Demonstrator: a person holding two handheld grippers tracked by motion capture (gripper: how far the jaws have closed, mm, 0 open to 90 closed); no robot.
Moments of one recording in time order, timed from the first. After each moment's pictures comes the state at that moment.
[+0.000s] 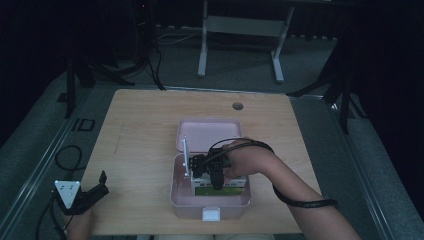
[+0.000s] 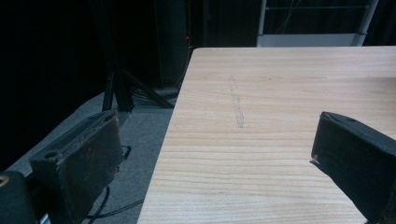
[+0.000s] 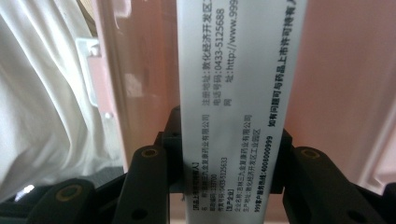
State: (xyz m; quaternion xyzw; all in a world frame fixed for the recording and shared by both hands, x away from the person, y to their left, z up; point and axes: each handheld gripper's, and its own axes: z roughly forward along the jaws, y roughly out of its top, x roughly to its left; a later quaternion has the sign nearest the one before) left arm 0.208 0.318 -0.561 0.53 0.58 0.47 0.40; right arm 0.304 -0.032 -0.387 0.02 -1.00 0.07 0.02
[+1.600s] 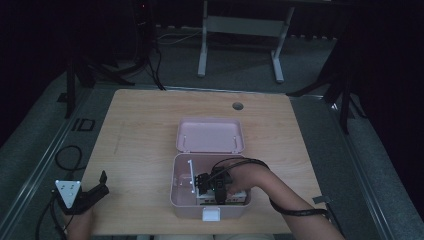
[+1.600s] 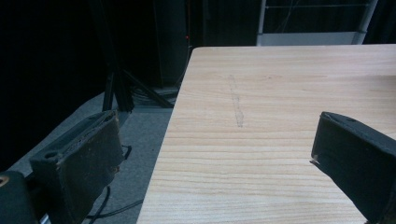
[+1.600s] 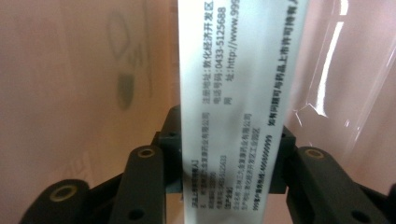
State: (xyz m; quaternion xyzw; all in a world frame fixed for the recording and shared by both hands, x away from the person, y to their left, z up) left arm 0.209 0.317 -0.561 0.53 0.58 0.47 0.39; right arm 0.303 -0.046 -0.468 0.05 -0.99 0.08 0.06
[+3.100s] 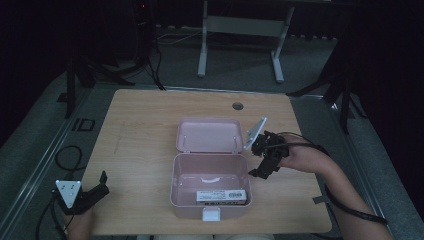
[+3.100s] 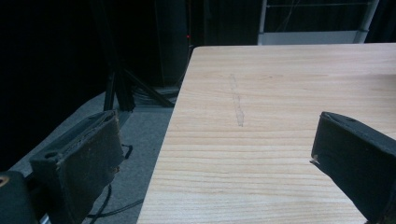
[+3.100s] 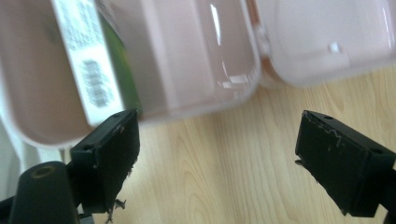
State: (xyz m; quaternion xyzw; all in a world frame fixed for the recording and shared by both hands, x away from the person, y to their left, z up) left arm 0.209 0.317 -0.561 0.53 0.58 0.47 0.39; right arm 0.345 -0.185 -0.378 -0.10 -0.98 -0.13 -0.06
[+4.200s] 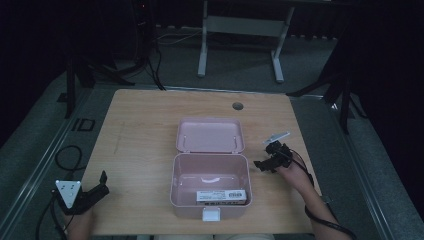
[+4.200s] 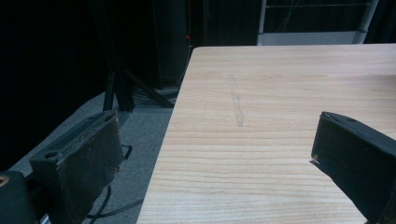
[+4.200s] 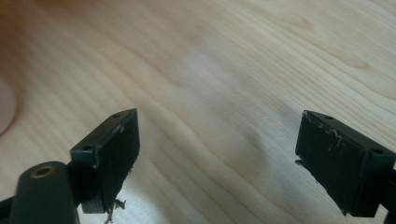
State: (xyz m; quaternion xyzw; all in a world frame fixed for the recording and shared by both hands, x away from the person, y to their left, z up) left arm 0.208 0.317 -0.561 0.53 0.58 0.47 0.39; right arm 0.402 -0.263 -0.526 -0.38 -0.88 -0.25 -0.14
